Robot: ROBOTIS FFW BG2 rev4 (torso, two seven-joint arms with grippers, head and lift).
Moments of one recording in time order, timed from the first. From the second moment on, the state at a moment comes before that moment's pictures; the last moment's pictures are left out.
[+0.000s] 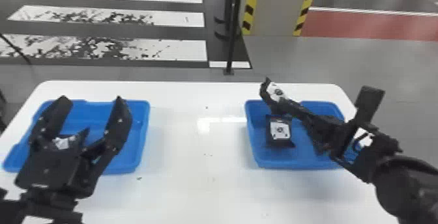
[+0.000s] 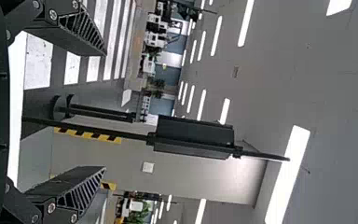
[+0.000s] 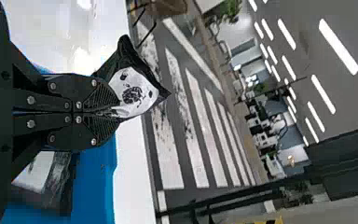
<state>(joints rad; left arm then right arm) 0.61 0.05 -0.03 -2.27 0.19 -0.14 -0.10 0.02 -0.26 -0.15 -1.75 -0.58 0.59 0.44</state>
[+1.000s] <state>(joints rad) 0.57 0.06 -0.09 -2.24 0.26 -0.09 -0.11 -0.10 -0.30 0.40 -1.74 -1.05 0.53 0.47</state>
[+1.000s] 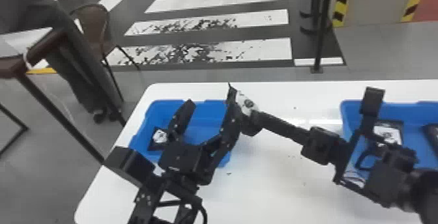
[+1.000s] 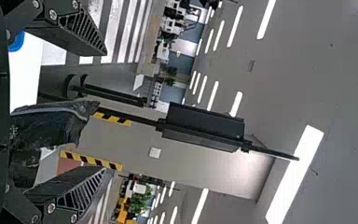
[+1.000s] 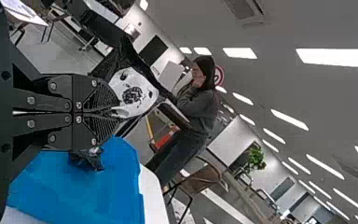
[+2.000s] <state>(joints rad) 0.57 0.07 -0.13 -2.24 0.26 -0.08 -0.06 -0.13 -0.31 0.52 -1.76 -1.16 0.51 0.47</state>
